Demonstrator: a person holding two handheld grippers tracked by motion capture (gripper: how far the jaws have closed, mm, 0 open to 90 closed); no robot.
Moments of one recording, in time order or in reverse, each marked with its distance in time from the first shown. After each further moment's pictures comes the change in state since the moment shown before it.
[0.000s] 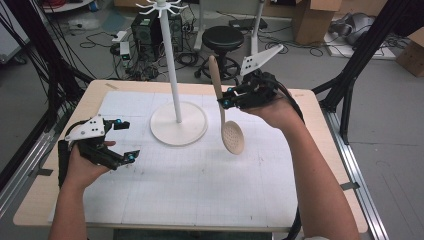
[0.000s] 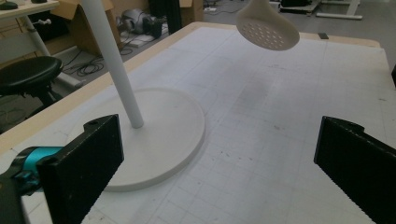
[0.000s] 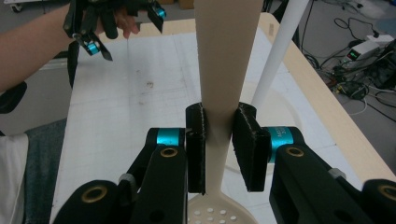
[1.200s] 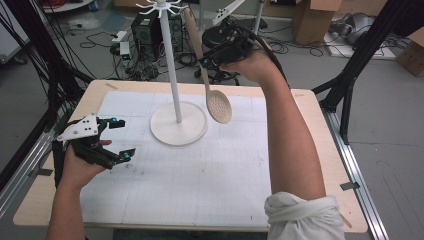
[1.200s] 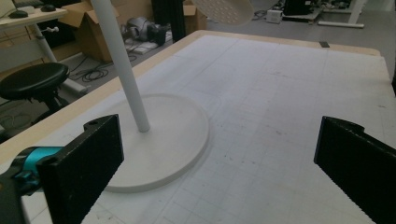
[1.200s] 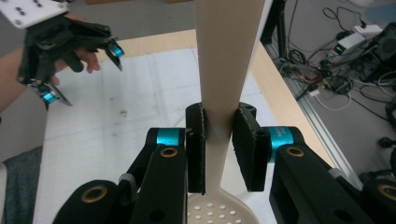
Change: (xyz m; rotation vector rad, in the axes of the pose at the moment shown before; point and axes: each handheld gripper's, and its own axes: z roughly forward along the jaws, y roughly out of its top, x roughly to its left) left arm 0.002 0.001 -0.010 -0.033 0.015 -0.005; right arm -0.052 0.091 0.019 0.078 -0.036 0.029
